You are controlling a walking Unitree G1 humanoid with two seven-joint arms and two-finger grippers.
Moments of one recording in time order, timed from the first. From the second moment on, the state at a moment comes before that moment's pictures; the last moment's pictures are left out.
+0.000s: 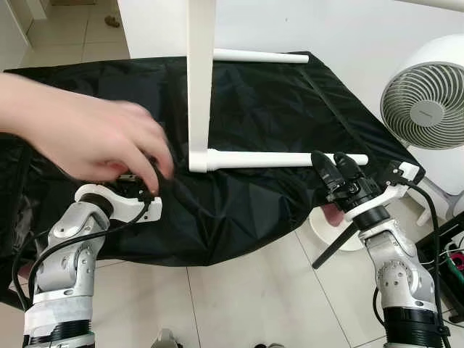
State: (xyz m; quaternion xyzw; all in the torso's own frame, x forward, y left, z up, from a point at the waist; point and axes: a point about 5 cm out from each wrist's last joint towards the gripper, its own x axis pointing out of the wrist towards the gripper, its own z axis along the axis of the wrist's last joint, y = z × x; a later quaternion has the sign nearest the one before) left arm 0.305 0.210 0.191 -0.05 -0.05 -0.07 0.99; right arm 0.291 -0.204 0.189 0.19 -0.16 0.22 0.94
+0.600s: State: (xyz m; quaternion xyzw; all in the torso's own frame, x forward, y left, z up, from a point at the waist) left arm 0.305 0.212 0.190 -0.05 -0.05 -0.06 1.00; right arm 0.291 -0.204 0.189 0.19 -0.16 0.22 0.94
